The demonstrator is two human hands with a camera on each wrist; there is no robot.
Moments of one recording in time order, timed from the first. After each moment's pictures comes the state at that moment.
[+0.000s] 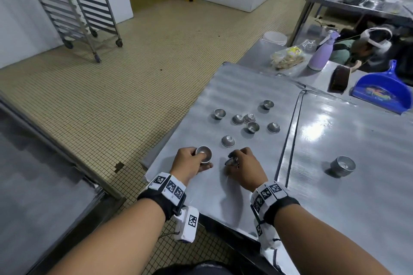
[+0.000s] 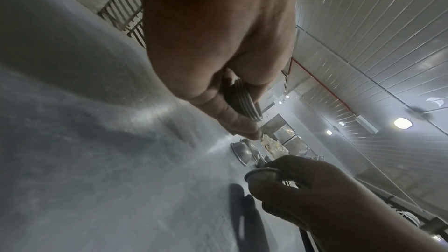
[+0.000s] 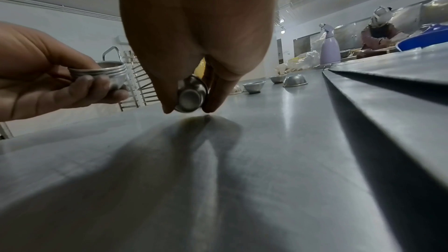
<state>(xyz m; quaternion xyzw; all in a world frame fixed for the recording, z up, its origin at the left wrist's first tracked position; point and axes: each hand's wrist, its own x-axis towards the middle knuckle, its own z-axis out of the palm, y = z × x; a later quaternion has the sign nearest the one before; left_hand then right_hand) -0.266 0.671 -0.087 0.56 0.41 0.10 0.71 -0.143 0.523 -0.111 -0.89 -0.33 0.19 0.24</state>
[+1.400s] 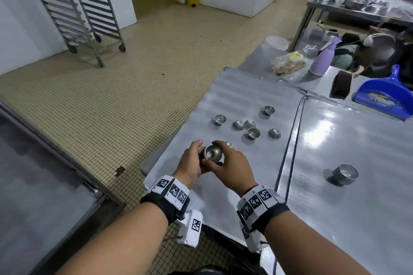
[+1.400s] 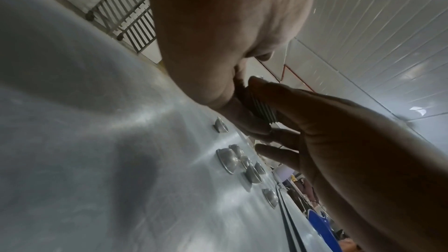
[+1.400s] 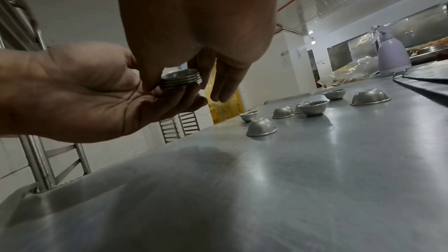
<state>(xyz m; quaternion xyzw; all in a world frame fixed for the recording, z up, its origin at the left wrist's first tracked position) -0.248 0.672 -0.078 0.42 0.35 0.11 0.83 -0.171 0.558 -0.073 -0.85 -0.39 0.08 0.34</state>
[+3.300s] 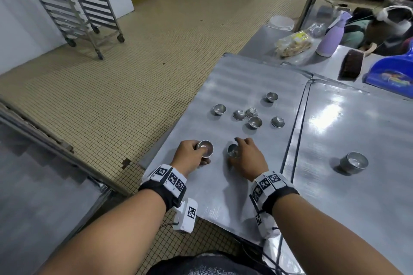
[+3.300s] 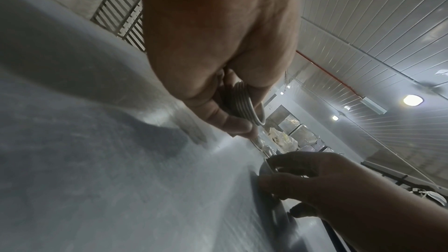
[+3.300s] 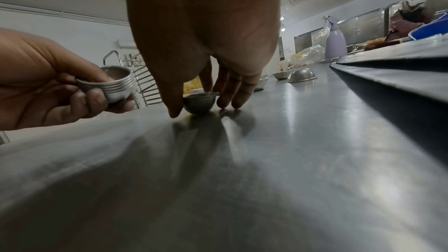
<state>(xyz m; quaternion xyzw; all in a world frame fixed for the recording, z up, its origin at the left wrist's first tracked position) -0.240 0.687 -0.099 0.66 0.42 0.06 0.62 -0.115 0.539 -0.119 -0.91 -0.31 0.19 0.21</state>
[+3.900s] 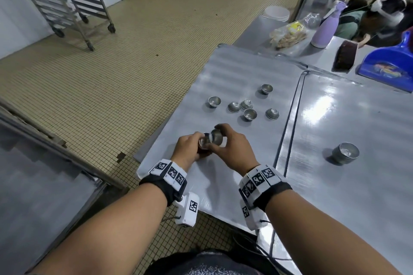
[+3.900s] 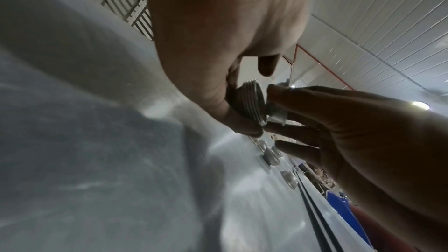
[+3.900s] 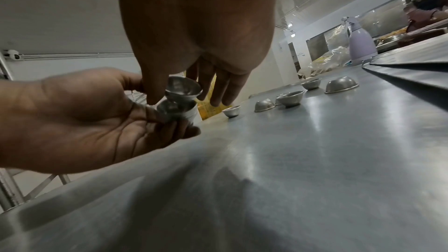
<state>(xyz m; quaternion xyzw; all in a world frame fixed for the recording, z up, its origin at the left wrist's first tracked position) -0.229 0.676 -0.097 0.47 0.43 0.11 0.76 -0.141 0.553 -0.090 -0.85 -0.34 0.15 0.37</state>
